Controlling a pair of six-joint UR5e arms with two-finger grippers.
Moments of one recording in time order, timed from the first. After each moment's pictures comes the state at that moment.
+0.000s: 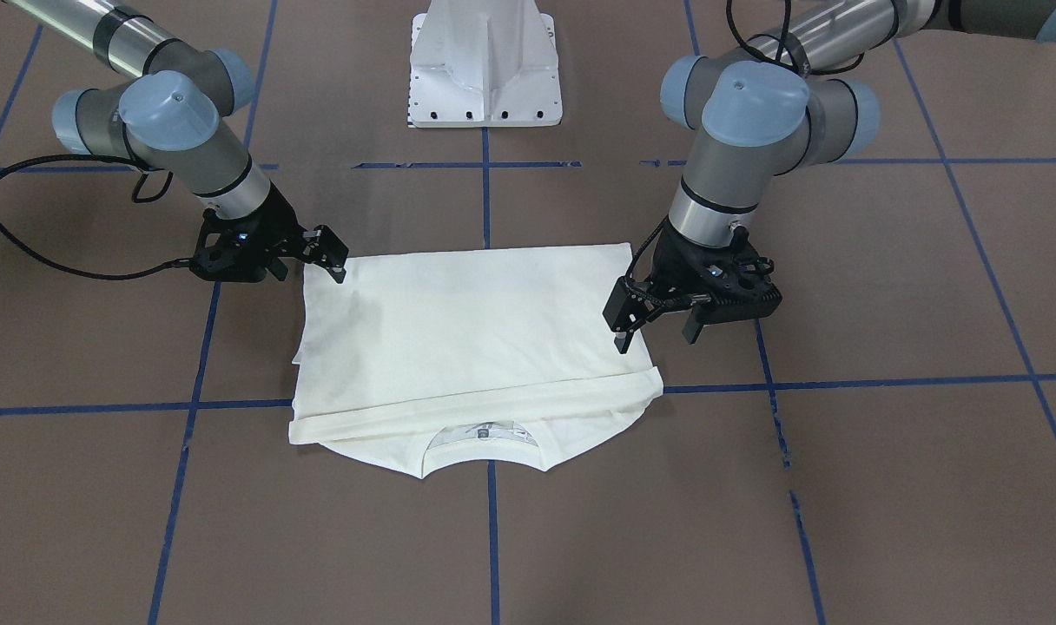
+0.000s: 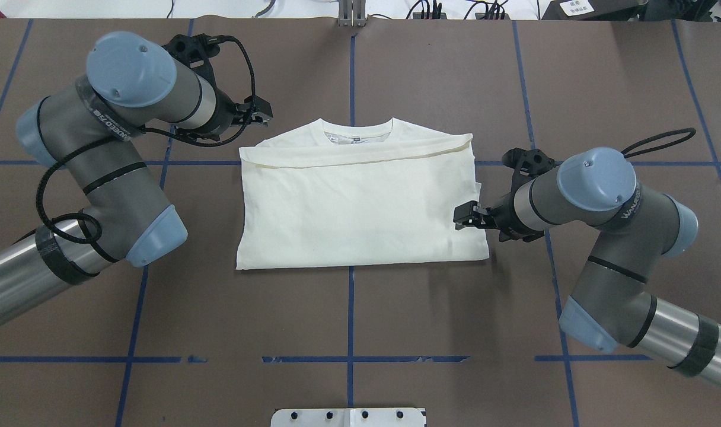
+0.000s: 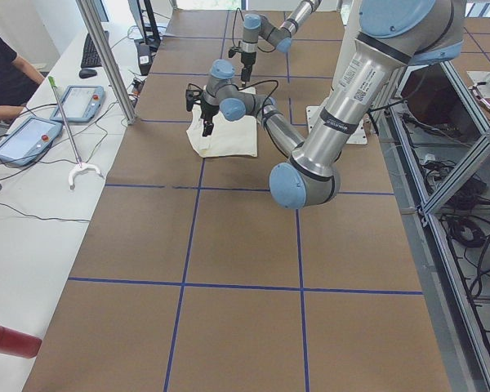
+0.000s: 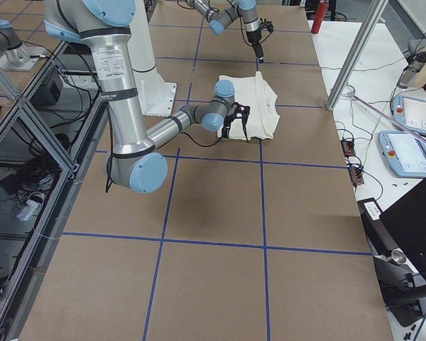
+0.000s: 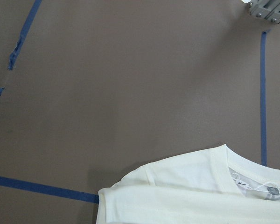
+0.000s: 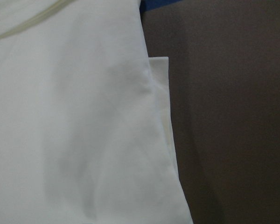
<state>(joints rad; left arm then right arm) -0.76 -2.15 -1.66 -1.86 -1.83 -1.32 0.59 -1.32 1.75 -1.07 1.95 1.42</state>
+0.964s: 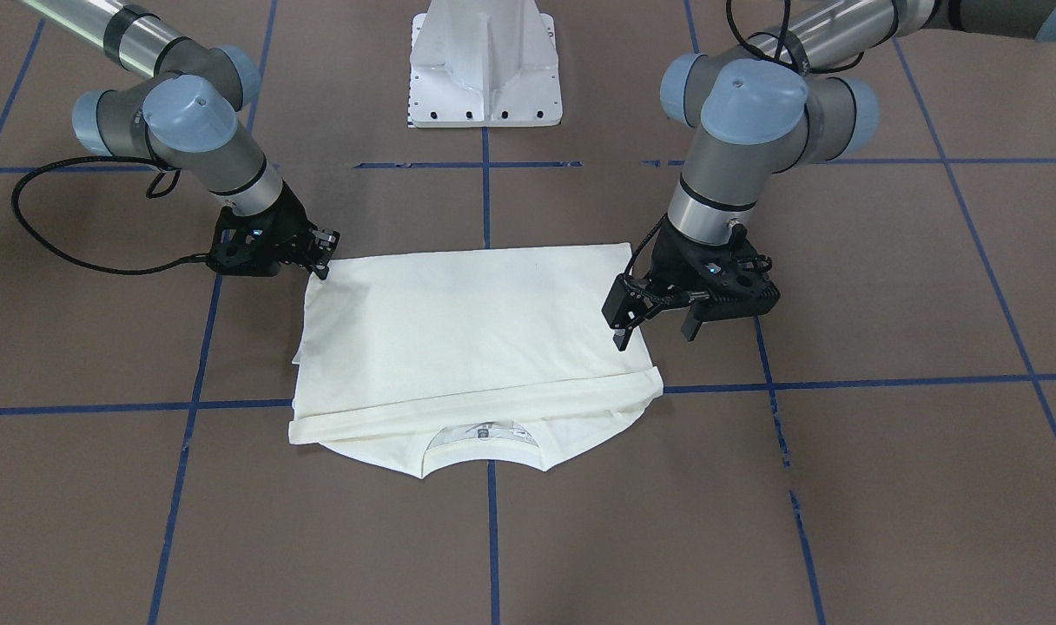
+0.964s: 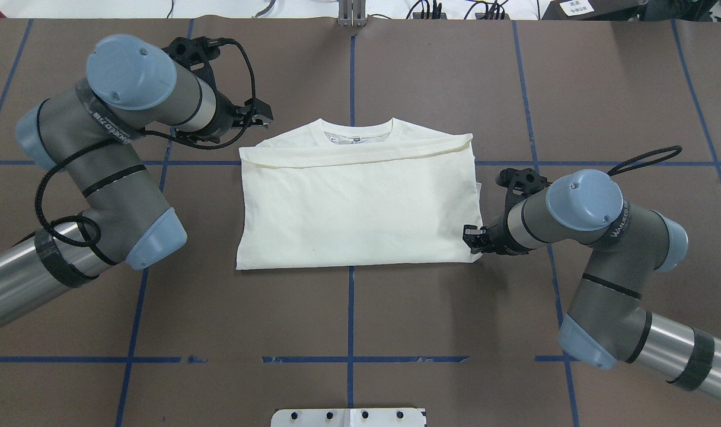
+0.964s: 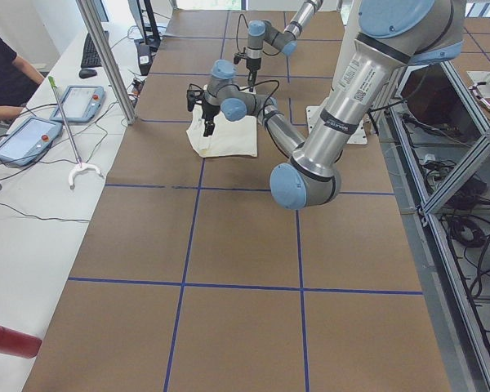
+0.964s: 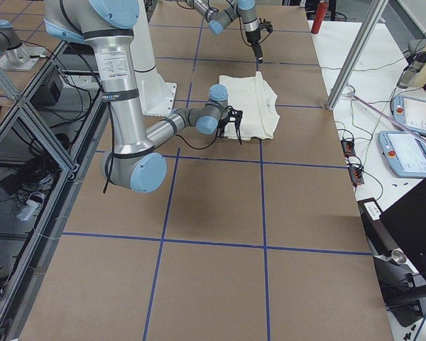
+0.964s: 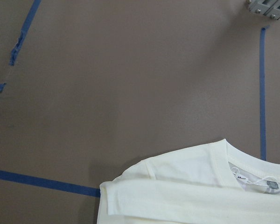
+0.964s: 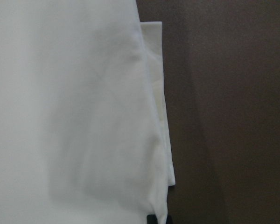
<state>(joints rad) -0.75 -2.15 -1.66 -1.86 -1.83 -1.32 0.56 -1.34 1.75 -1.07 1.95 1.41</state>
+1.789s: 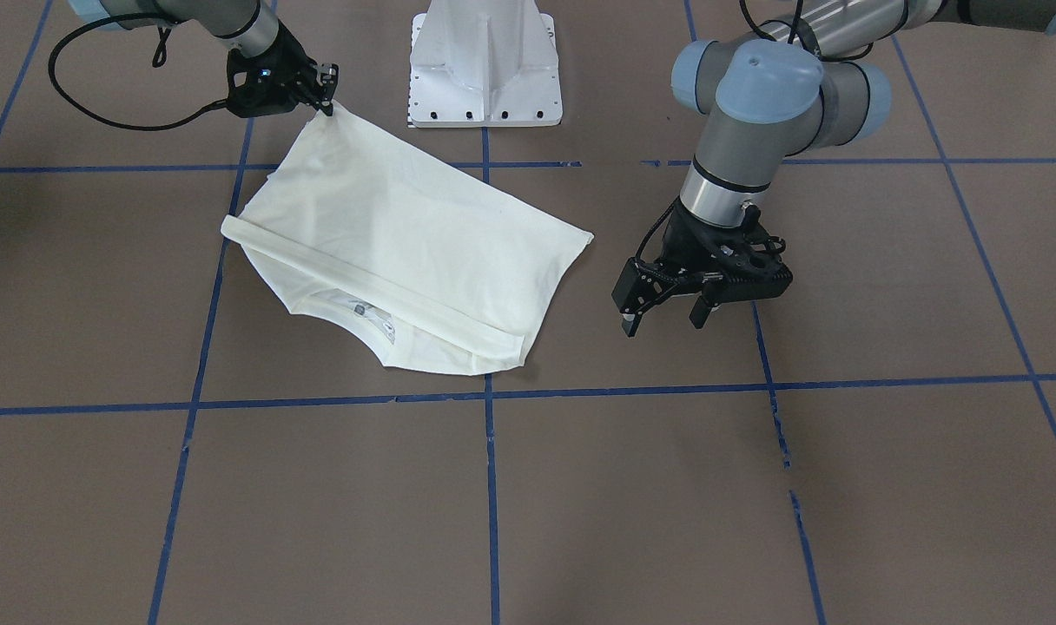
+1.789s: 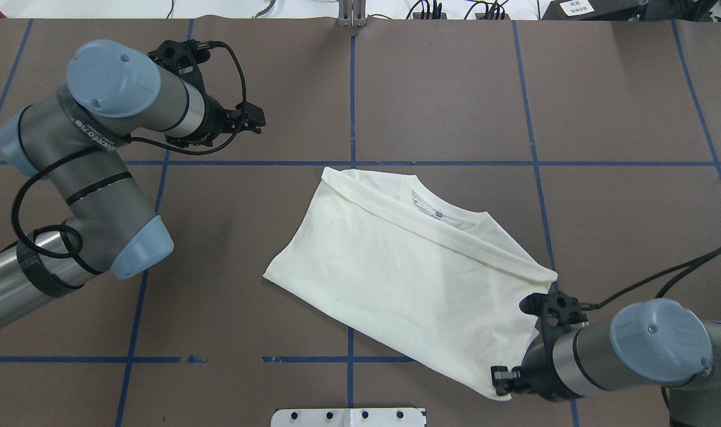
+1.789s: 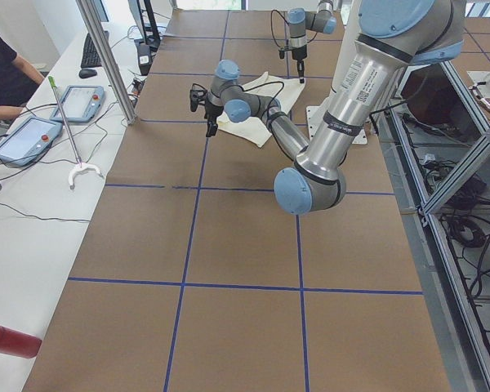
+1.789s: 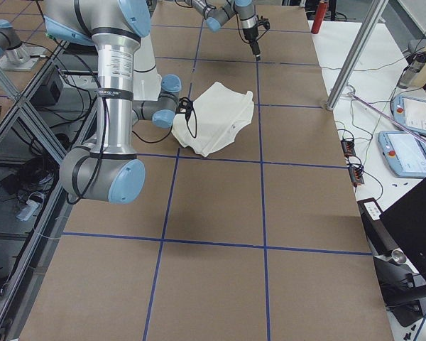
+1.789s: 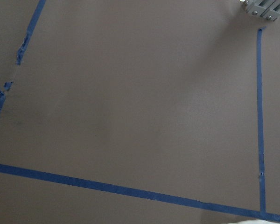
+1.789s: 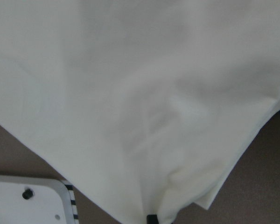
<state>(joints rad) -0.75 -2.10 -1.73 -1.86 -1.82 -1.32 0.16 -1.67 2.17 -1.07 1.93 1.57</state>
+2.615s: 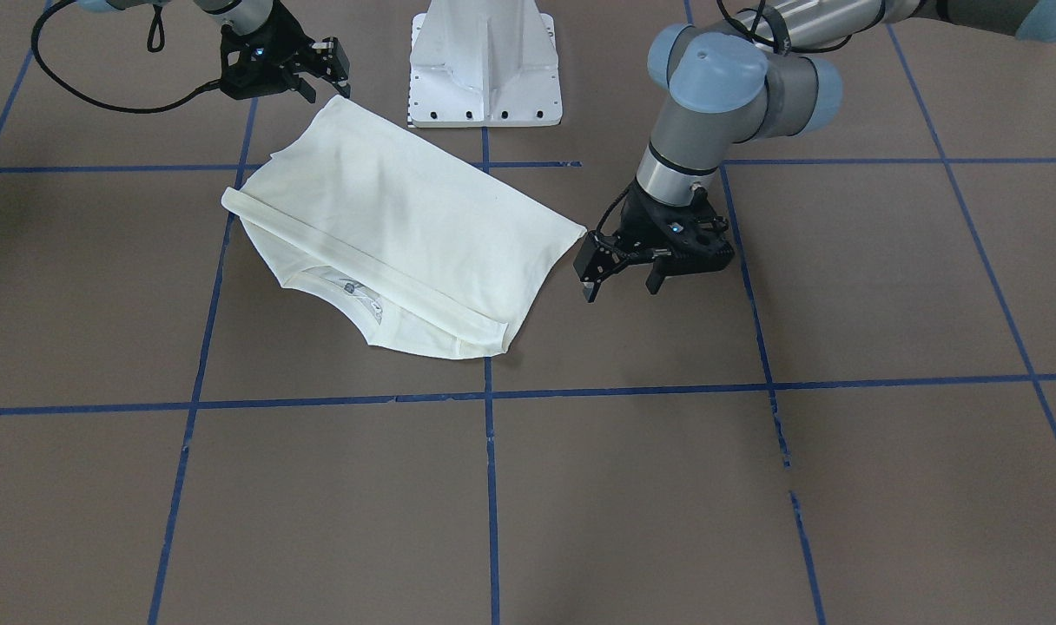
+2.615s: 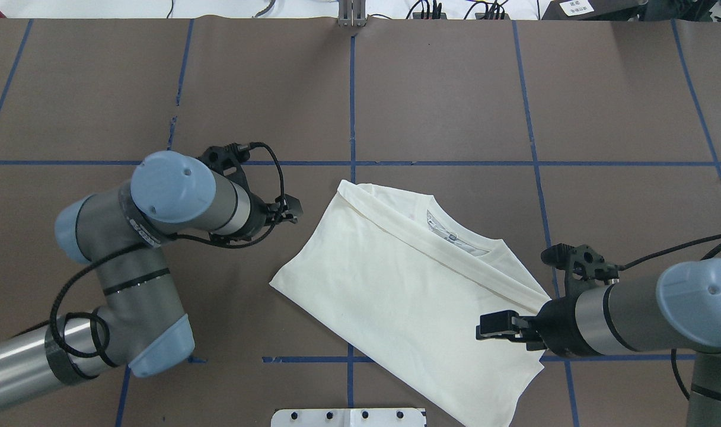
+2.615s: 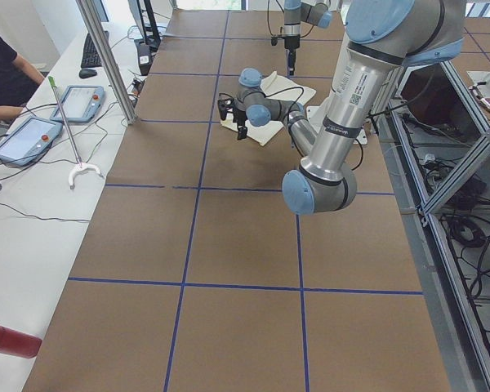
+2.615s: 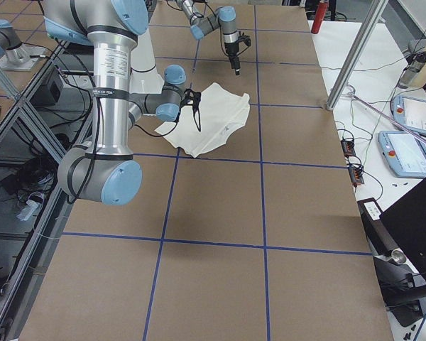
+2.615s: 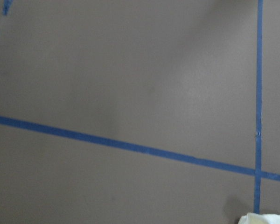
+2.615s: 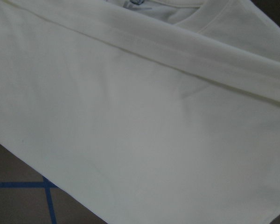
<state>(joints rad) -0.49 -2.05 -1.77 -1.86 -1.80 -1.61 0.37 -1.64 2.22 -1.06 1.92 1.58</state>
